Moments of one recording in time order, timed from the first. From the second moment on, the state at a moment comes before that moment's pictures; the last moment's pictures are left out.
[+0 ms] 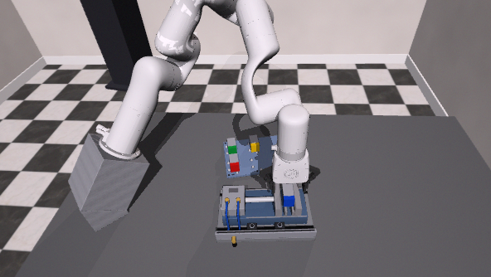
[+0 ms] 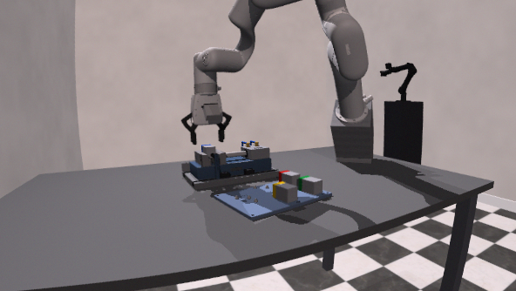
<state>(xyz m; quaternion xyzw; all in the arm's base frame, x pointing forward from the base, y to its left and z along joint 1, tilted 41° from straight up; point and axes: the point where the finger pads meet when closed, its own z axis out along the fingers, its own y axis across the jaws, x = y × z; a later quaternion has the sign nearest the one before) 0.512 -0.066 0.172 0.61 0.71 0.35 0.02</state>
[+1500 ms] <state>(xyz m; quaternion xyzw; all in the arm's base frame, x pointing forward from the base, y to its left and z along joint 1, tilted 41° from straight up) 0.495 -0.085 0.201 0.61 0.71 0.35 0.02</state>
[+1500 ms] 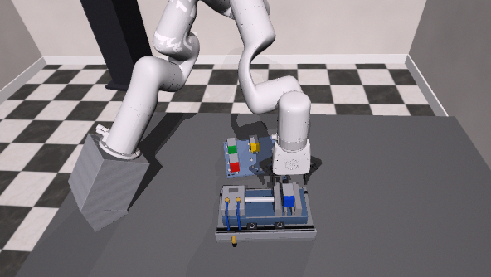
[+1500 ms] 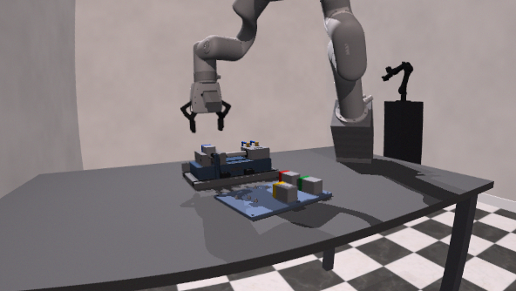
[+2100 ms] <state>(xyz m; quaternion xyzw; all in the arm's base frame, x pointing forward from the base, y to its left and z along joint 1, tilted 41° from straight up) 0.470 -0.109 0.240 0.61 0.71 0.35 0.02</state>
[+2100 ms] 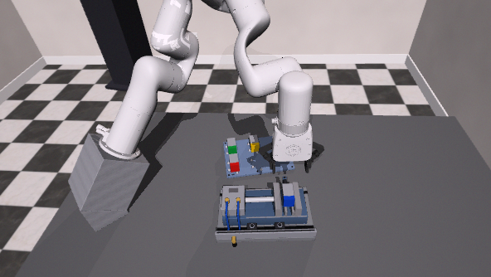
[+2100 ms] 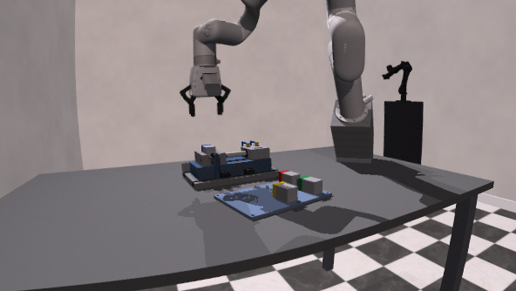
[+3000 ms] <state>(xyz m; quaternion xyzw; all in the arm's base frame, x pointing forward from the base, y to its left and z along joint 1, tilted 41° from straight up) 0.468 -0.112 0.244 0.61 0.71 0.35 0.02</state>
